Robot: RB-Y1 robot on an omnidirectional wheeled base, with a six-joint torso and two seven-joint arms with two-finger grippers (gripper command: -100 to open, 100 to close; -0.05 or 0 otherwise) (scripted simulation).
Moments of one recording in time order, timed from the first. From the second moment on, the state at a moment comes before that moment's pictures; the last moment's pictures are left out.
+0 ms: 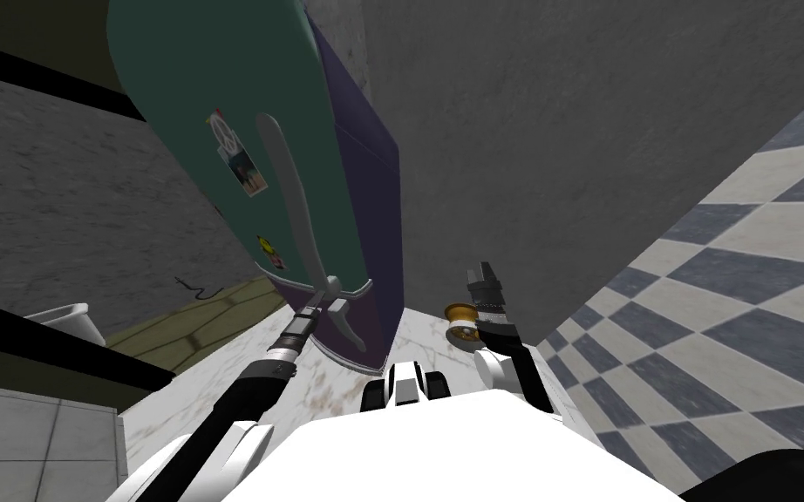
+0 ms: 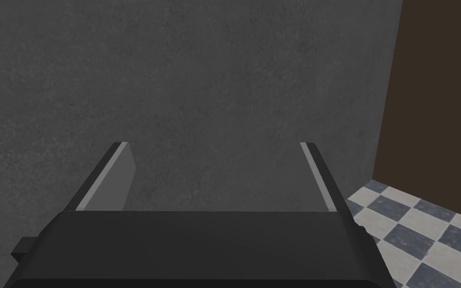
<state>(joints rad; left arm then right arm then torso) 0.70 0.39 0.06 -2.50 0.04 0.19 -0.12 0.50 -0.01 -0.01 -2.26 -0.07 -0.43 0.10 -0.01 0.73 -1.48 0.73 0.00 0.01</state>
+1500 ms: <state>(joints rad) 0.75 0.54 -0.03 -2.57 0.08 0.15 -0.13 0.49 -0.01 -0.01 -2.26 -0.07 -0.43 0.10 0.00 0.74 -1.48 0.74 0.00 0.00</state>
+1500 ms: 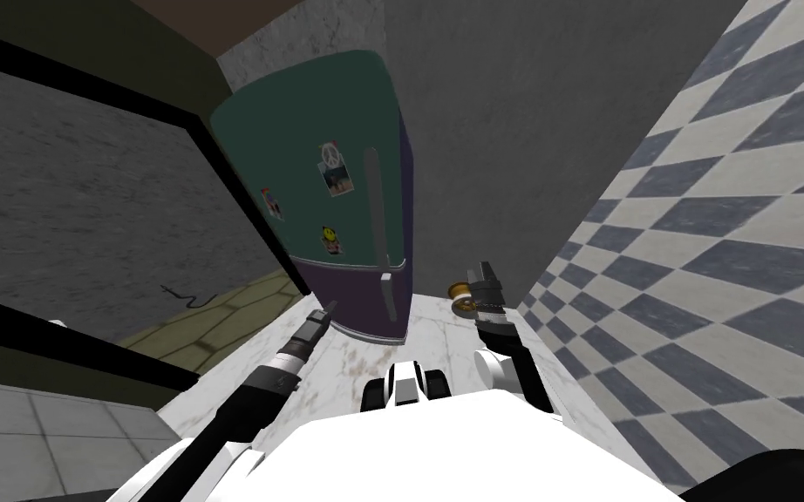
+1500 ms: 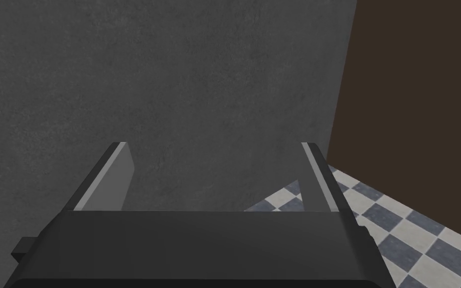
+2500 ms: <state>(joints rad) 0.76 0.59 -0.05 -2.51 0.09 0.12 -0.14 0.50 -0.01 -0.01 -2.26 -0.07 -0.43 0.10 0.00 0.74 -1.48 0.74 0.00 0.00</state>
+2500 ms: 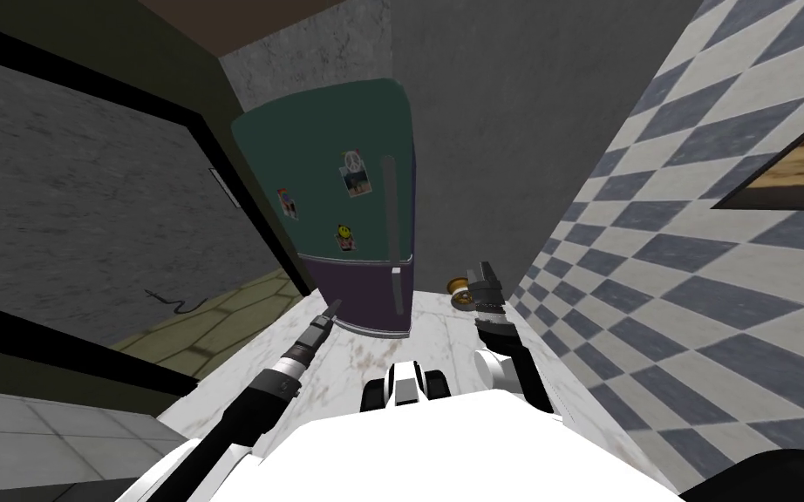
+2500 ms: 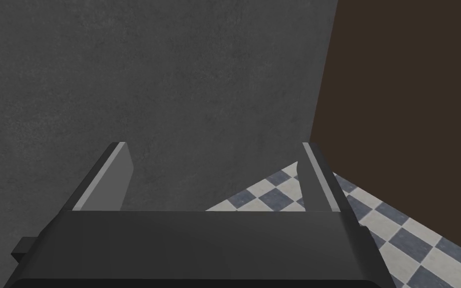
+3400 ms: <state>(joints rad) 0.71 0.59 0.05 -2.47 0.09 0.22 -0.14 0.50 -0.01 -0.01 -2.26 -0.07 -0.43 0.10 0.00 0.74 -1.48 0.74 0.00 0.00</state>
